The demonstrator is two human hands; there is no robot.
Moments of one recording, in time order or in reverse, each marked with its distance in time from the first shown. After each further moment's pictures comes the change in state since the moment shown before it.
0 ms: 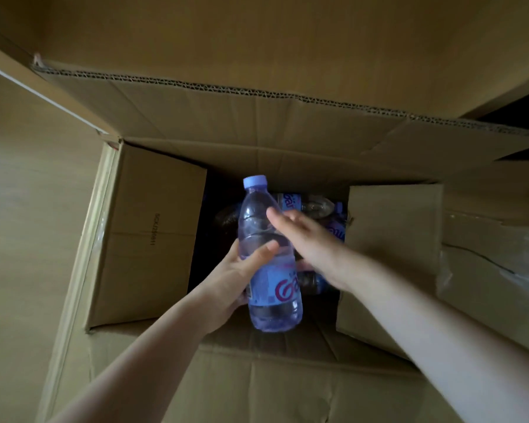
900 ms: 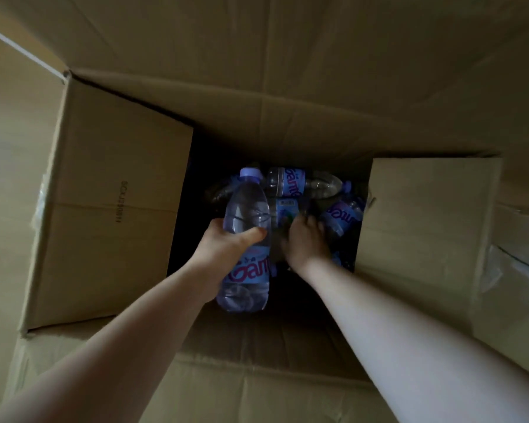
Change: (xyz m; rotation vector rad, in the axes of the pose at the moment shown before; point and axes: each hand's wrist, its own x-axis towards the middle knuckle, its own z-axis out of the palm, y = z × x) left_hand 0.067 -0.030 -0.022 0.079 0.394 -0.092; right_hand 0.092 0.112 0.008 -0.919 0.359 0.258
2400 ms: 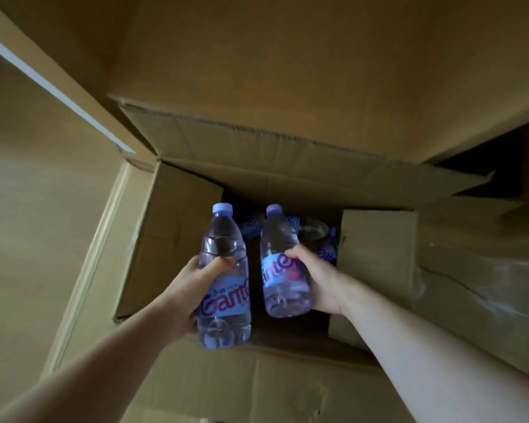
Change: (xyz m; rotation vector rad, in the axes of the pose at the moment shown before) left_hand -0.102 0.020 -0.071 -0.180 -0.137 0.079; right_hand -0.110 -0.015 -0.103 1.218 -0.627 0.245
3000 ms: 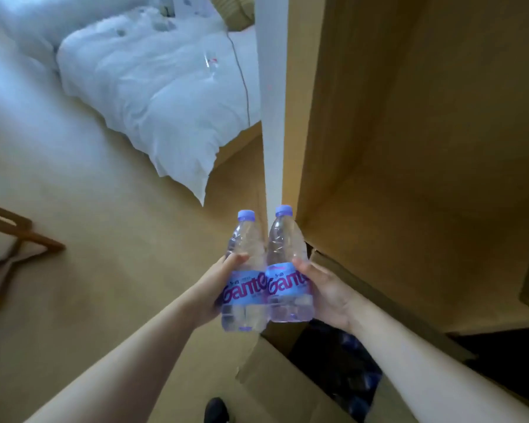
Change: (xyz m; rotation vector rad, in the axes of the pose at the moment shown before) left_hand -0.361 0.135 -0.129 -0.293 0.081 0.401; right_hand -0.332 -0.051 0.292 -0.449 -0.599 -0.372
